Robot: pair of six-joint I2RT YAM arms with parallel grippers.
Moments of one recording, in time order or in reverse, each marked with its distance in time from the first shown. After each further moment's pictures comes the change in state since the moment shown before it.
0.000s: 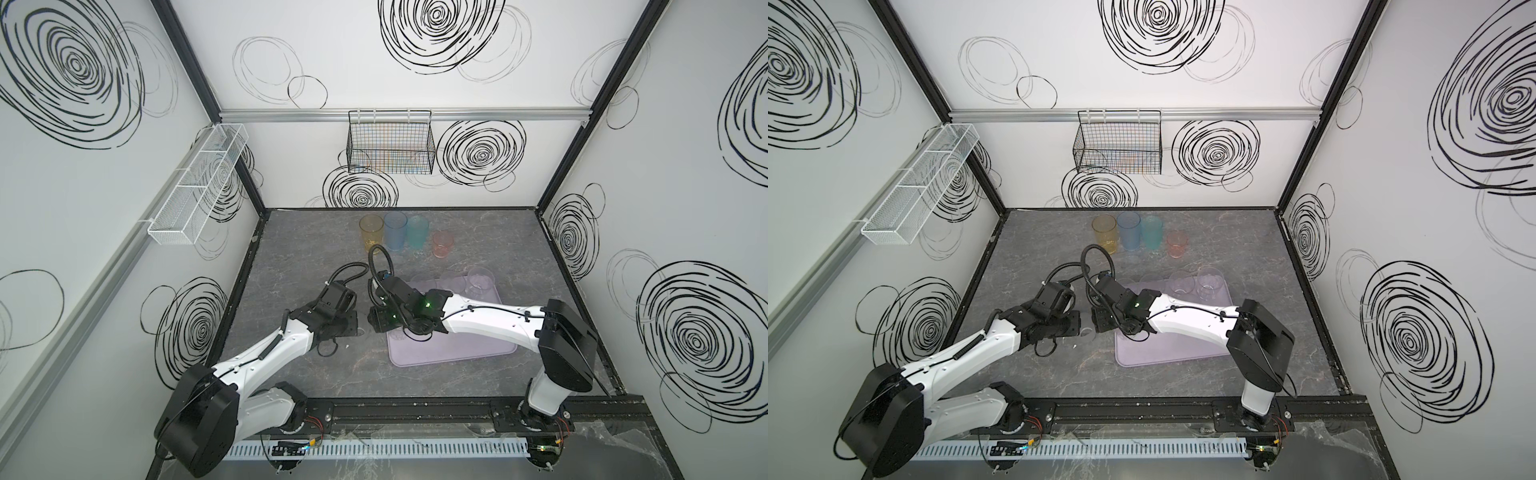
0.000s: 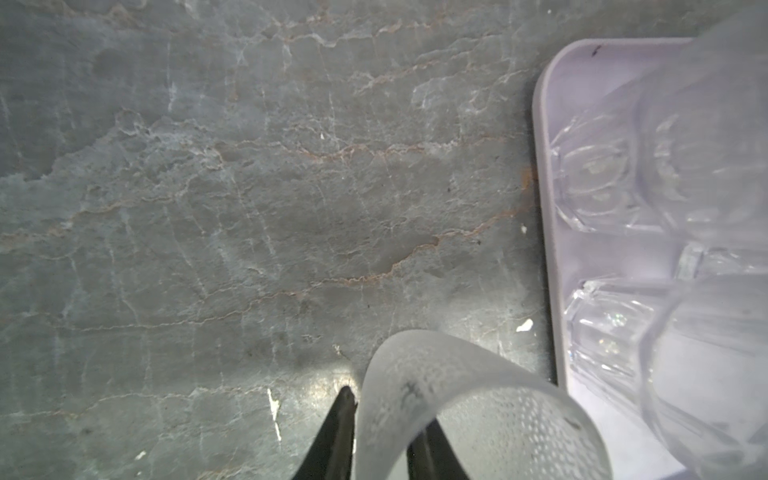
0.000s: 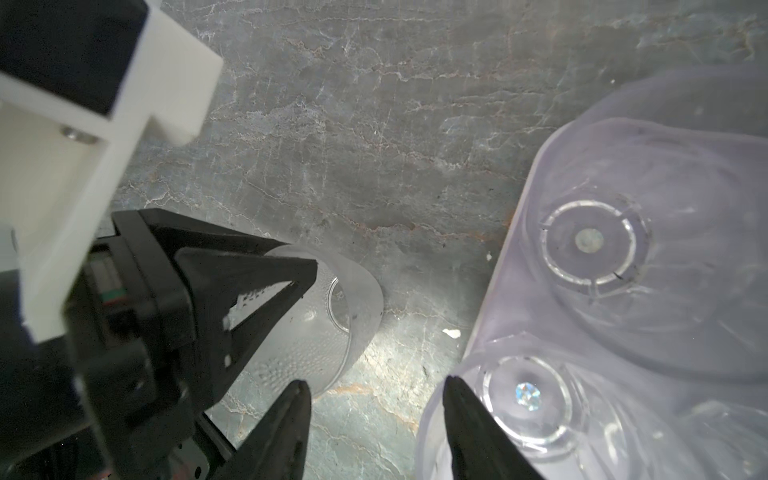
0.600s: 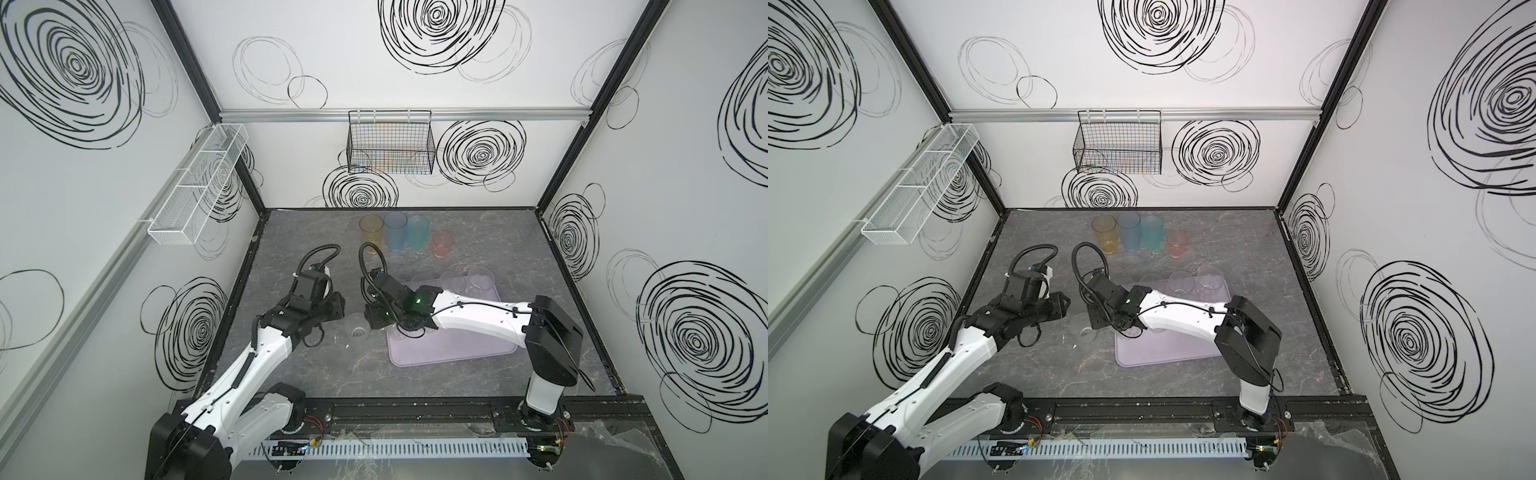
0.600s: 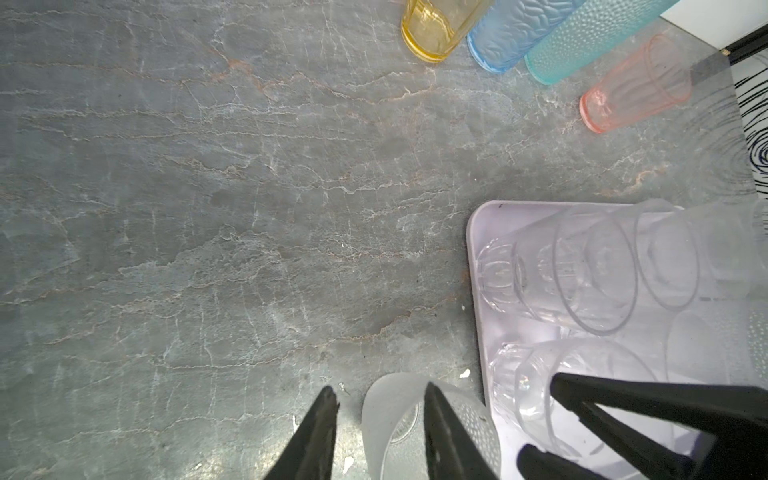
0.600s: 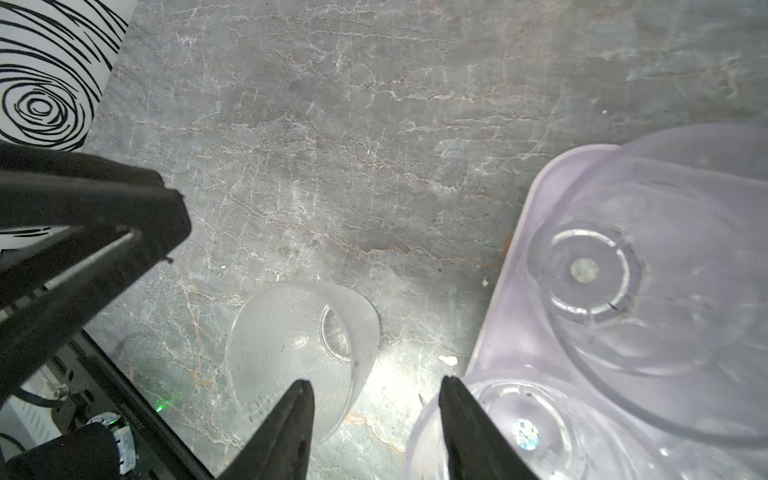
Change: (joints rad) left arm 0.183 -0.166 0.060 -0.034 0.092 0.060; right arm -0.001 0.045 0.072 -0.061 0.060 -0.016
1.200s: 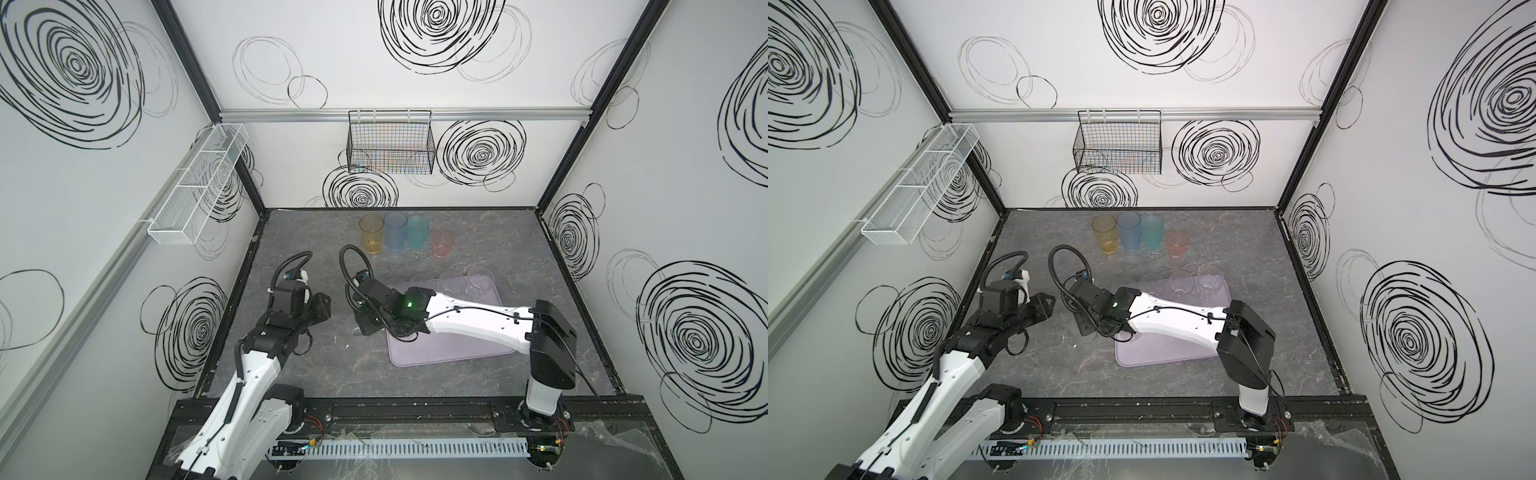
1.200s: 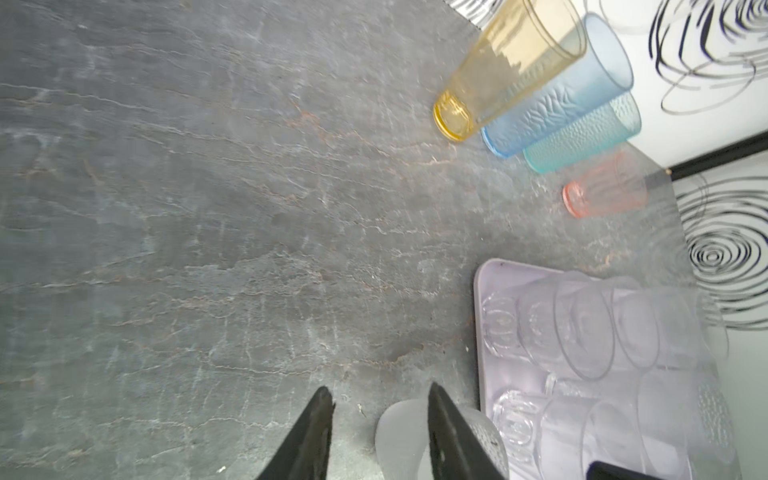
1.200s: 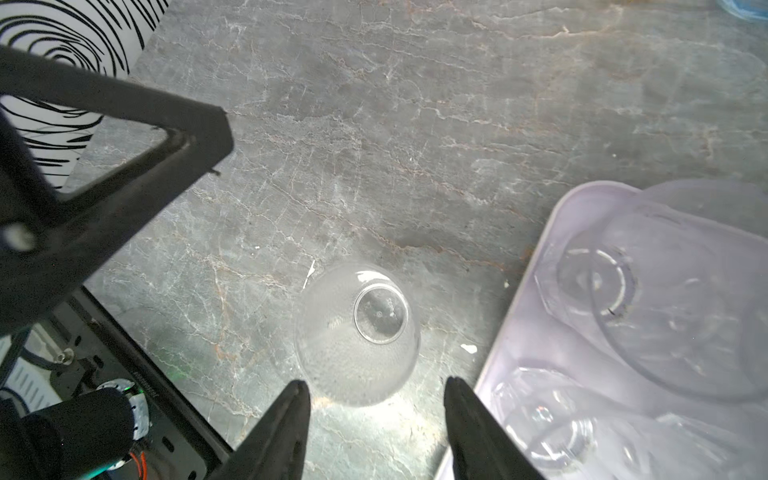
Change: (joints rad) left arm 0.182 -0.221 -0.122 0.058 0.035 -0.085; right arm 0.087 0.087 0.193 -0.142 0.083 -0.068
